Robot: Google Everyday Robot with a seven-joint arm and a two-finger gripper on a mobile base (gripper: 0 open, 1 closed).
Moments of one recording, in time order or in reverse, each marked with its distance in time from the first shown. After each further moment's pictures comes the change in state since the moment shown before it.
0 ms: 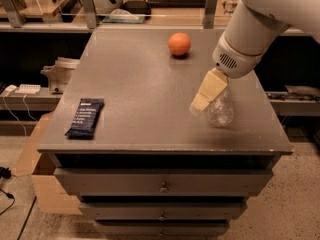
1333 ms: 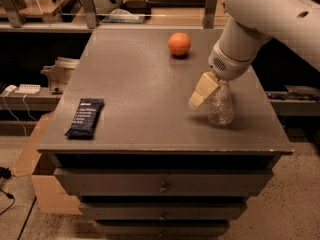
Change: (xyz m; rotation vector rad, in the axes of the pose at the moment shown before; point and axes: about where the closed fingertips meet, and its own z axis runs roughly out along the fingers) arm -0.010 -0.034 0.050 -0.008 0.012 0.134
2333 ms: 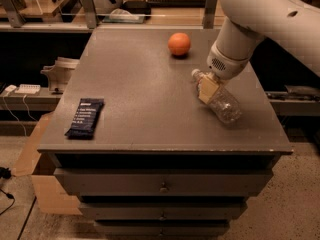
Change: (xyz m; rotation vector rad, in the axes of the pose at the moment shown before) arm -0.006 -0.002 0.012 -0.017 0.033 -0.078
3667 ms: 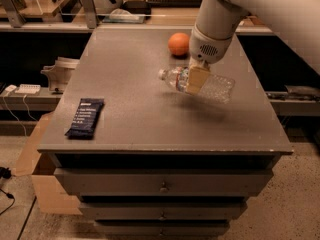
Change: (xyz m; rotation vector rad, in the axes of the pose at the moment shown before) arm -0.045 0.037 -0.037 -0.057 -0.034 -0.548
